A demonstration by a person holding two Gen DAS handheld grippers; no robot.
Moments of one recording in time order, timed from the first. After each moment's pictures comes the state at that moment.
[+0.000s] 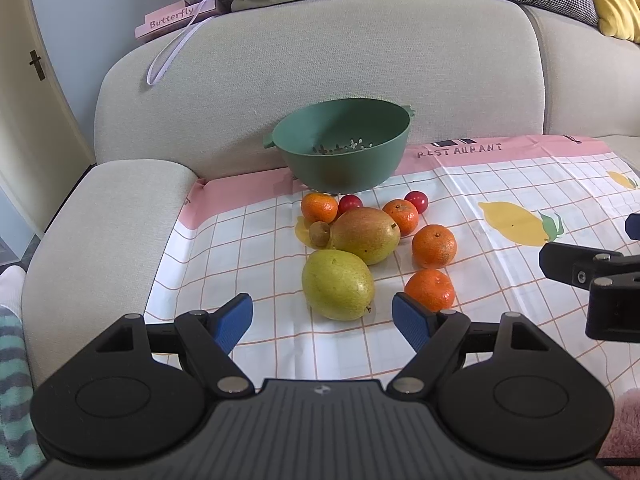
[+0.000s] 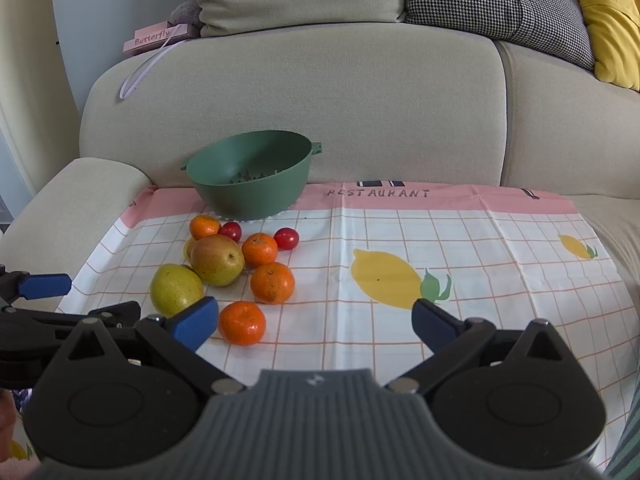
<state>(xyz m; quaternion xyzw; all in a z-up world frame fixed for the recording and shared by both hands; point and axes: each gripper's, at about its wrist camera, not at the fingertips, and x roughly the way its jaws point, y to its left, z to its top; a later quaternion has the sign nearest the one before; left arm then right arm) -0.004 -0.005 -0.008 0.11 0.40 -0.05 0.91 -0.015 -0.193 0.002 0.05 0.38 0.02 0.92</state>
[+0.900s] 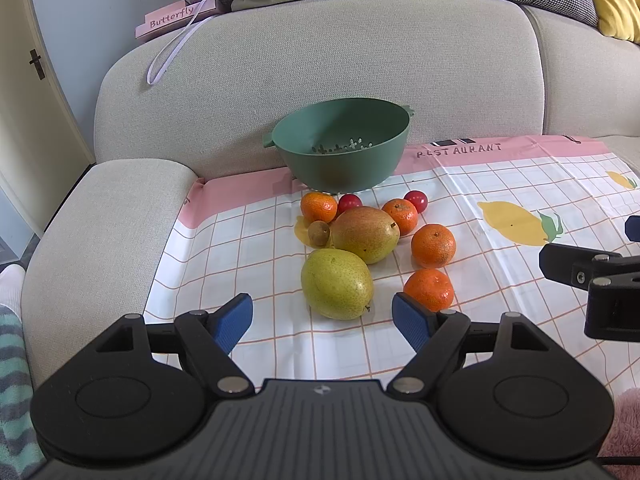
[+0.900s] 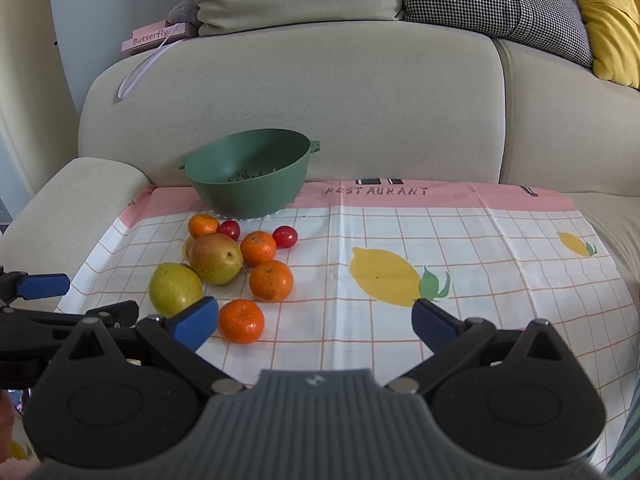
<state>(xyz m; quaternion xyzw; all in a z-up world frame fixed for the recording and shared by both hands) -0.004 -0.004 -0.008 0.11 0.40 -0.05 0.91 -0.015 -0.193 0.001 0.06 0.38 0.02 0.92</state>
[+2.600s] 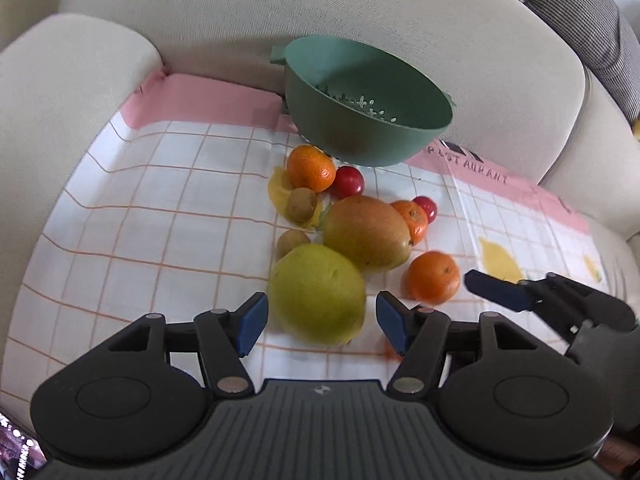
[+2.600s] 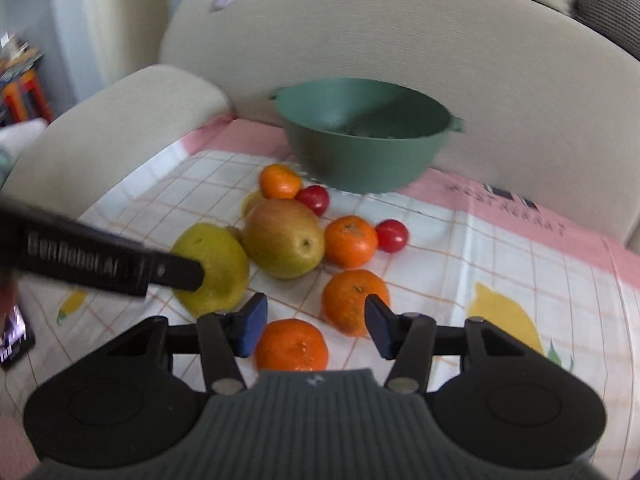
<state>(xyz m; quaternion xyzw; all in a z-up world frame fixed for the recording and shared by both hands) 0.090 0.052 -0.057 -0.11 0.51 -0.09 0.85 0.084 -0.131 -0.077 -0.08 0.41 0.22 0.88</state>
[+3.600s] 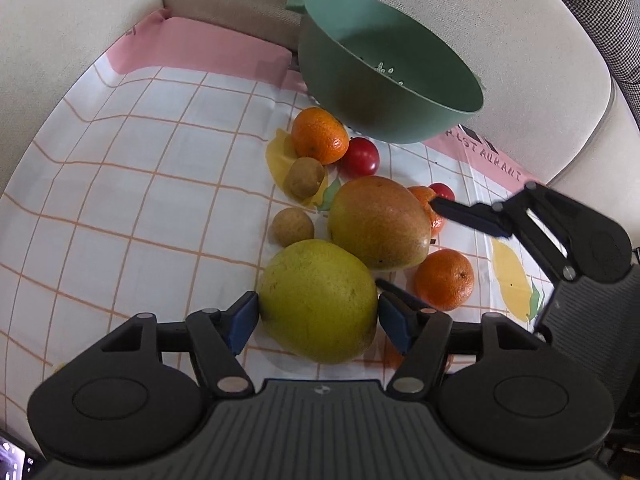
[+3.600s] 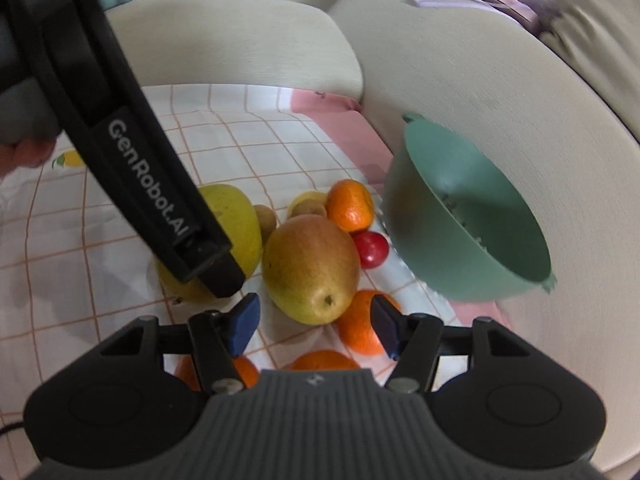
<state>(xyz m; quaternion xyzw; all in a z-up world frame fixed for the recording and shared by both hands) 0.113 0.052 -0.089 -0.16 0.56 -0.09 0.81 0.120 -0.101 -0.101 -0.34 0.31 0.39 0.80</state>
